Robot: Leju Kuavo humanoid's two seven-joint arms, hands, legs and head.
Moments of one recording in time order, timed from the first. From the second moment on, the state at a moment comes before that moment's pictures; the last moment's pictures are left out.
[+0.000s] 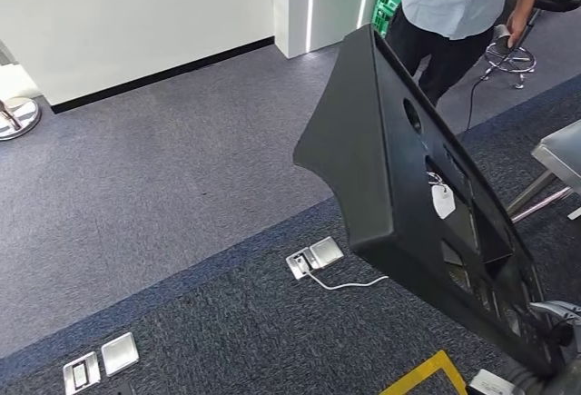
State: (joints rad) left arm -0.12 -0.21 1.08 -0.22 -0.13 0.23 -0.39; right arm 0.34 0.03 -0.08 -1.99 0.97 -0.70 -0.31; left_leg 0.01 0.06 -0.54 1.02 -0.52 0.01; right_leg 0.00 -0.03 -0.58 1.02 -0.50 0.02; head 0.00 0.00
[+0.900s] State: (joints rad) left arm -0.12 -0.21 1.08 -0.22 -0.13 0.23 -0.39; right arm 0.35 0.02 -0.08 -2.00 0.96 -0.70 -0.31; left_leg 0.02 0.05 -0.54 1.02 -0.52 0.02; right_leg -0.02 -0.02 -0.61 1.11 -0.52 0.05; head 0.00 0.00
